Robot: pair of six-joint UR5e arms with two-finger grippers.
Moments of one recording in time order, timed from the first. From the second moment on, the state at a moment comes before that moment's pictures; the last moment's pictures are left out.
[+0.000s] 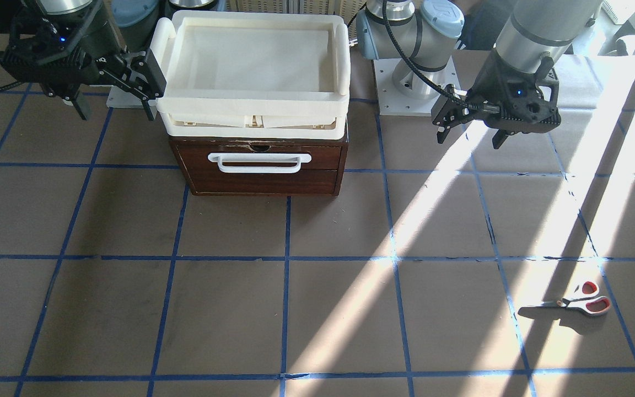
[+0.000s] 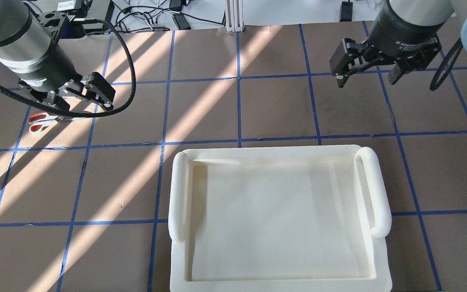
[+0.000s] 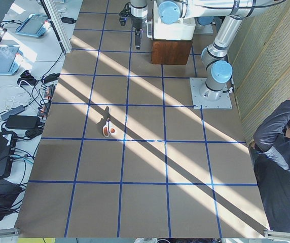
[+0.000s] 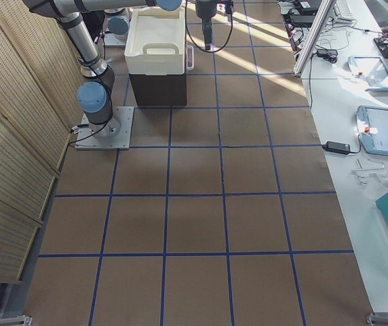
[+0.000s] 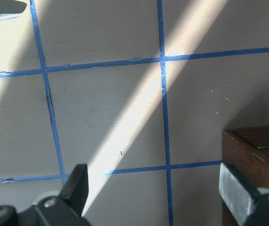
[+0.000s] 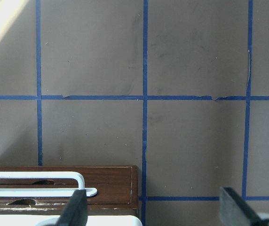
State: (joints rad) left arm -1.46 -1.50 -1.65 -1.55 1.55 0.19; right arm 1.58 -1.65 1.56 -1.57 -1.57 -0.01
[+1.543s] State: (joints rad) left arm -1.46 -1.50 -1.66 -1.55 1.55 0.19; right arm 1.72 -1.47 1.52 -1.59 -1.55 -0.36
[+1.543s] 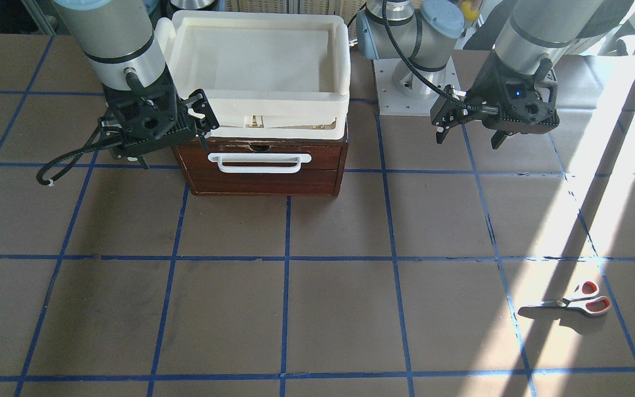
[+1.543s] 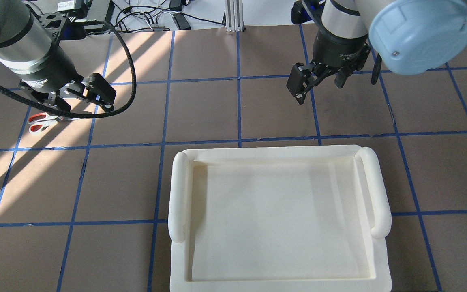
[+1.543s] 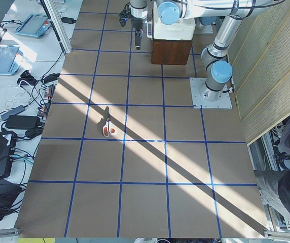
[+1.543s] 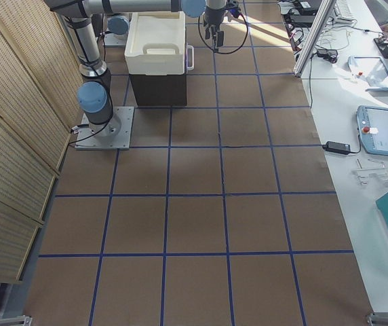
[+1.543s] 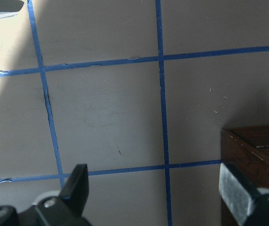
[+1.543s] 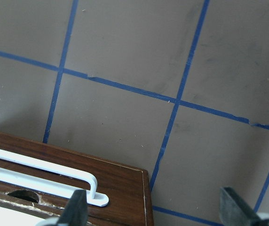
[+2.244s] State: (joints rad) left arm -1.46 -1.50 -1.66 -1.55 1.55 0.19; right arm 1.87 -1.37 1.52 -1.55 -1.52 -0.87
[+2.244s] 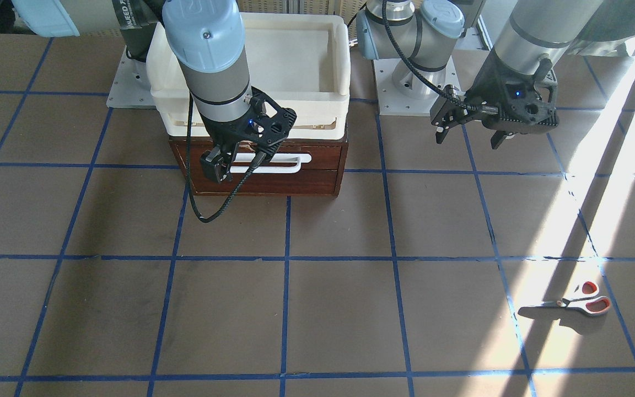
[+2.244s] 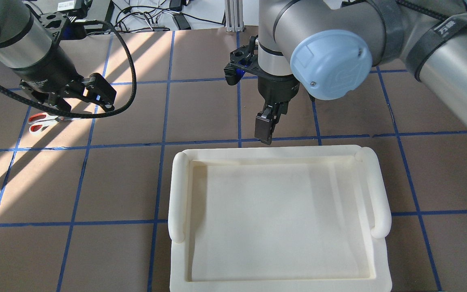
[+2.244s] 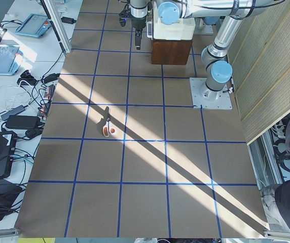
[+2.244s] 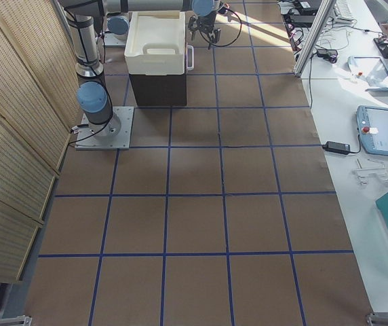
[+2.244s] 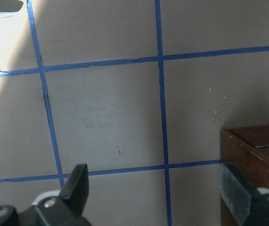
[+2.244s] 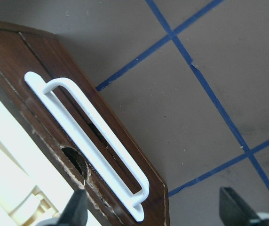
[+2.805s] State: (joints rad) left arm -1.46 -1.50 -1.66 -1.55 1.55 0.19; right arm 1.88 -1.27 1.52 -1.59 -1.51 -1.16
